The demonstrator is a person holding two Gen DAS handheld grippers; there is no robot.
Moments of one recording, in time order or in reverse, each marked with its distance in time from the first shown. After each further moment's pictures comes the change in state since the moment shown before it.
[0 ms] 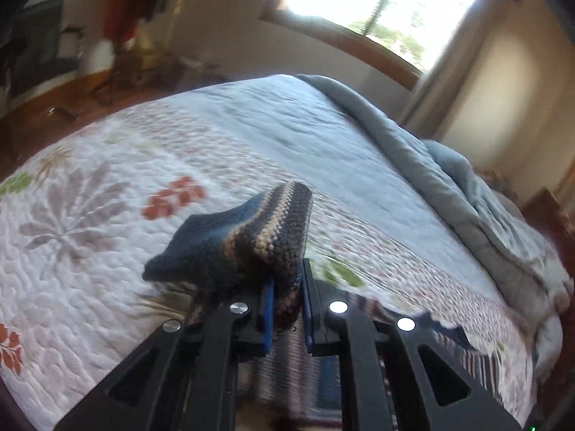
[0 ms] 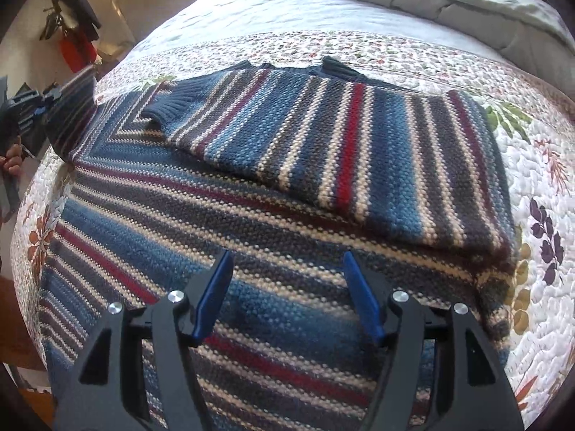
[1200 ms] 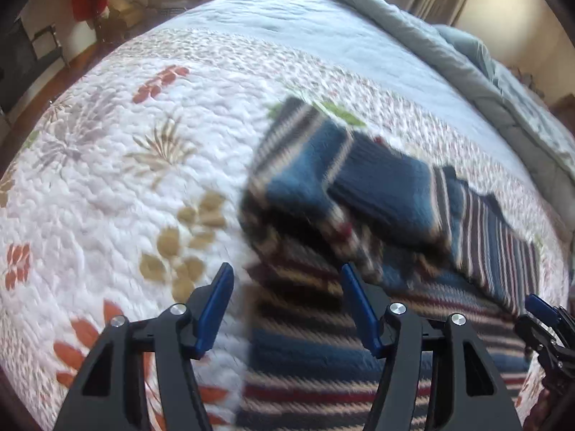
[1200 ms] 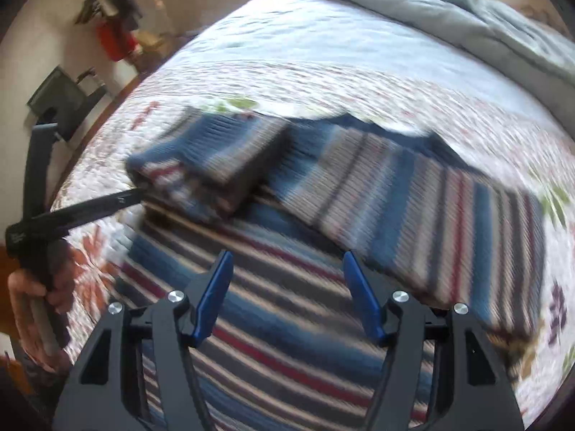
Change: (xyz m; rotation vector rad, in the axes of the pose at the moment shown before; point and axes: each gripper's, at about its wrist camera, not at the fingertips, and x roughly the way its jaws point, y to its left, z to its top) left arm 0.002 -0.031 -0.090 0.126 0.385 0.172; right arm -0.010 0.117 0.084 -0.118 0.004 0.116
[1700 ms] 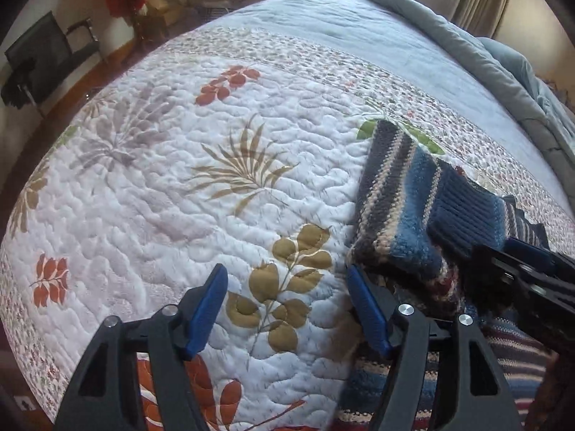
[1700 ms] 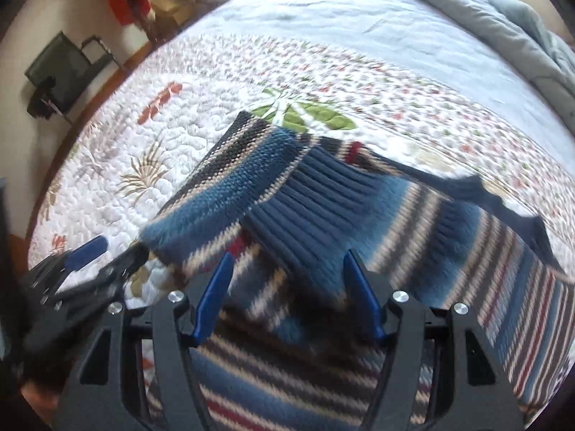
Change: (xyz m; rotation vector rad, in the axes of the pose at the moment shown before) left arm 0.013 0.051 0.016 -0.059 -0.011 0.158; right arm 0.114 0.106 0.092 -0.099 0.125 -0.025
